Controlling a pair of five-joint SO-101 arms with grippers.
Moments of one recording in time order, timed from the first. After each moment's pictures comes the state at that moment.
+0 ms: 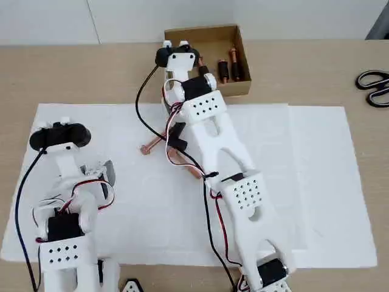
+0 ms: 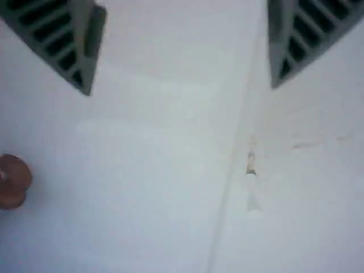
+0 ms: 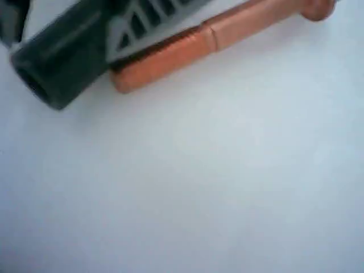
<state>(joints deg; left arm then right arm) -14.6 -65.1 69.6 55.3 7.4 -28.0 56.4 -68.7 89.5 -14.1</state>
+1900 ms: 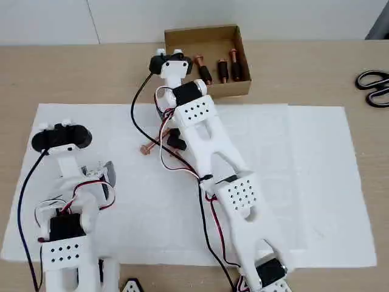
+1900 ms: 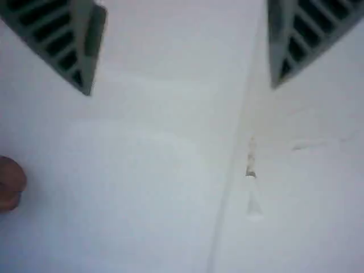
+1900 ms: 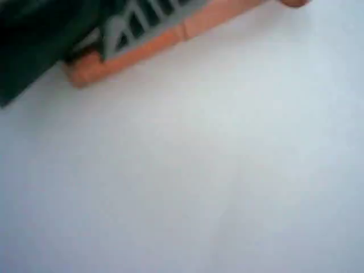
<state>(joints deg) -14.6 -65.1 71.3 53.6 7.4 -30.4 59.0 -68.7 88.4 -17.8</state>
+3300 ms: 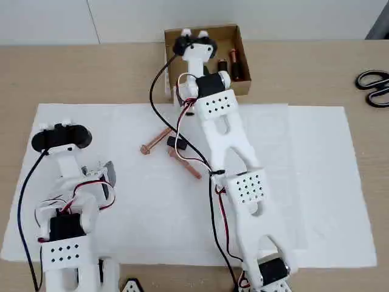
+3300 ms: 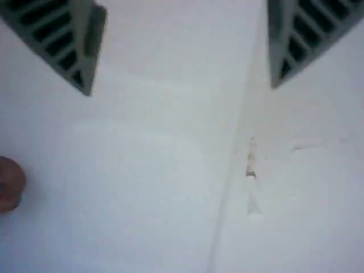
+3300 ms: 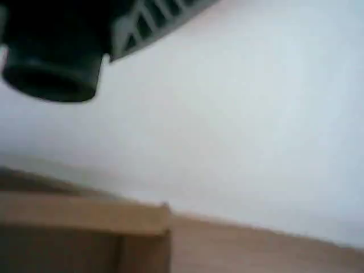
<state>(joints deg) -14.6 -65.1 71.3 53.6 7.4 -23.7 62.7 -83.3 88.9 -15.9</state>
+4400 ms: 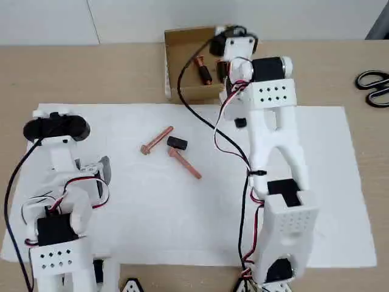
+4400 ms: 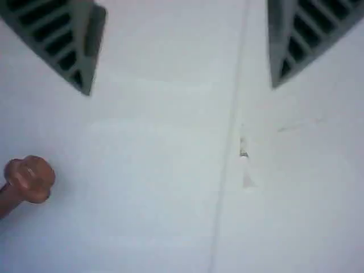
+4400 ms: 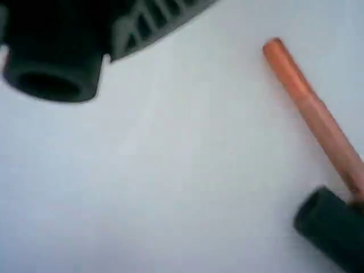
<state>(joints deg) -14.6 -65.0 57.7 65.8 2.4 -11.4 25.8 -37.5 99.0 5.5</state>
